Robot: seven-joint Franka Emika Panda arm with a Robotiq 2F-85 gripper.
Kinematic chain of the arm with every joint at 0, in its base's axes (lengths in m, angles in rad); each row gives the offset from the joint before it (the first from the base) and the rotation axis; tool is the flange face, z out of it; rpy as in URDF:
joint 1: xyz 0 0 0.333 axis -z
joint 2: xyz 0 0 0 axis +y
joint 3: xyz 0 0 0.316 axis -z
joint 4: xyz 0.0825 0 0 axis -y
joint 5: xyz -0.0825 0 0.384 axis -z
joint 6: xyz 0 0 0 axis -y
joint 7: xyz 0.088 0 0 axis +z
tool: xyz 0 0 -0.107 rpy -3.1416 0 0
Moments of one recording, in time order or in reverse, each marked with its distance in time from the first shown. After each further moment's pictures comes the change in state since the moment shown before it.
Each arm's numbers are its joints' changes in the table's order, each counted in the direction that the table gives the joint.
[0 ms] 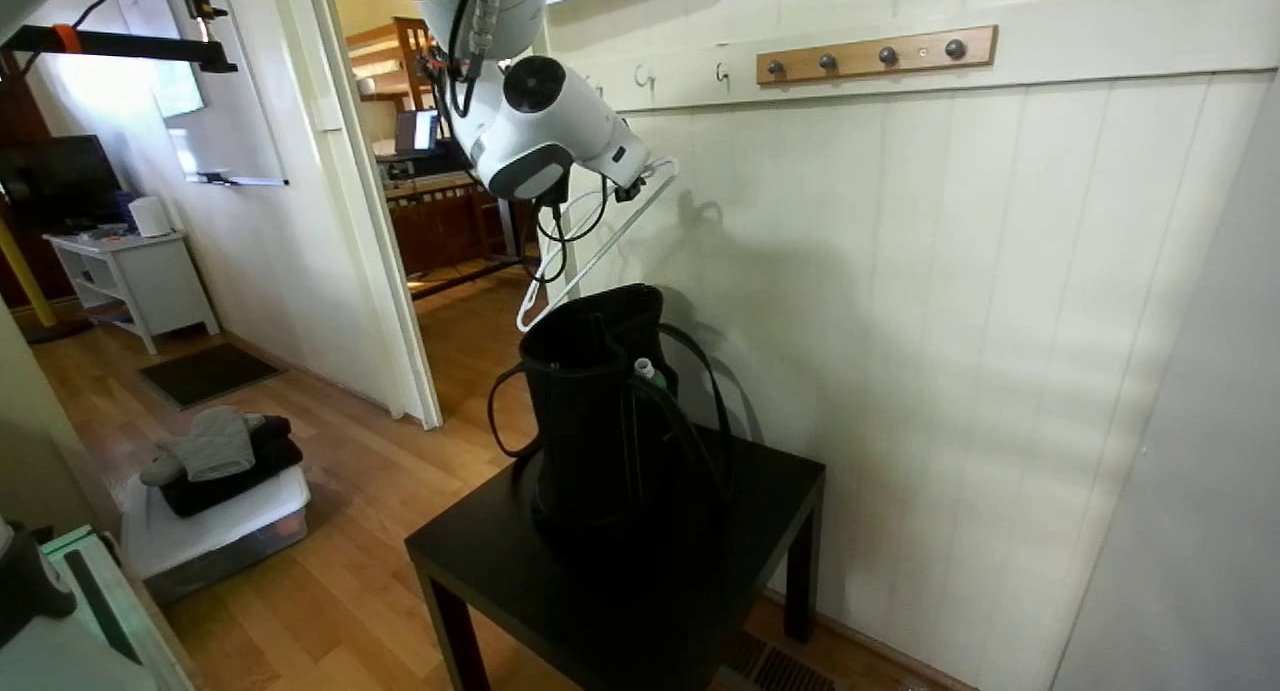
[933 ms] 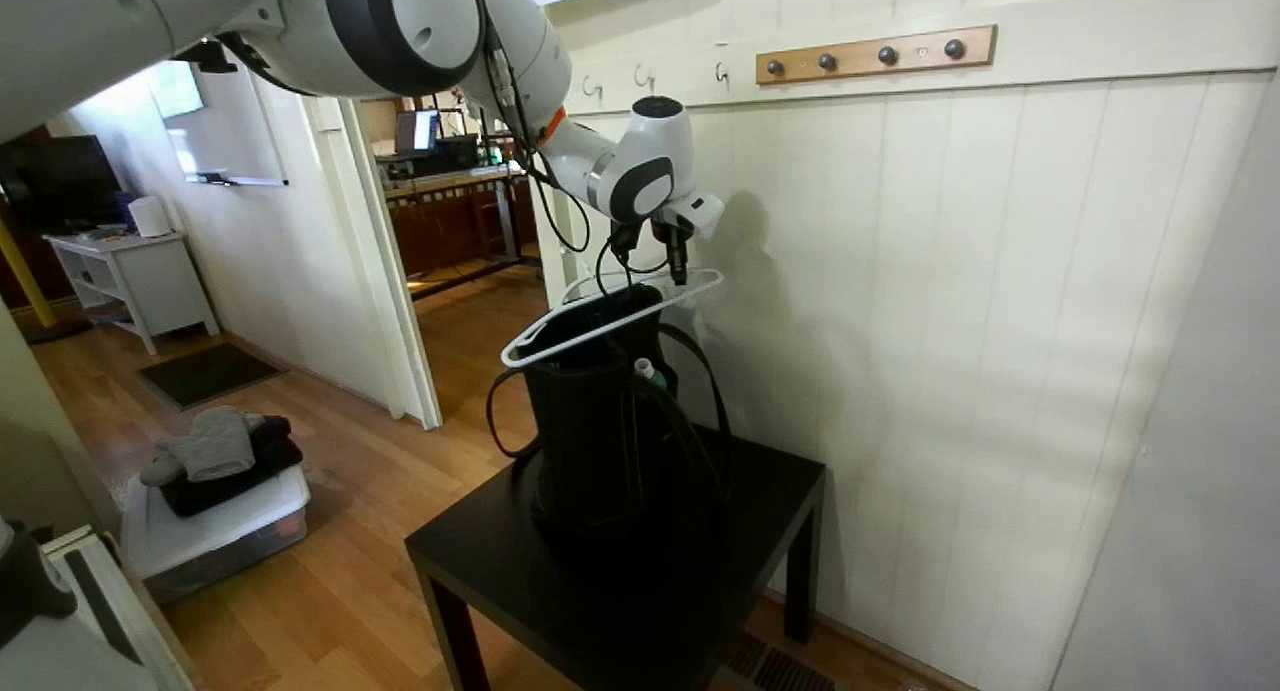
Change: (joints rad) arm -0.530 0.186 0.824 0.678 -0.040 -0.965 -0.277
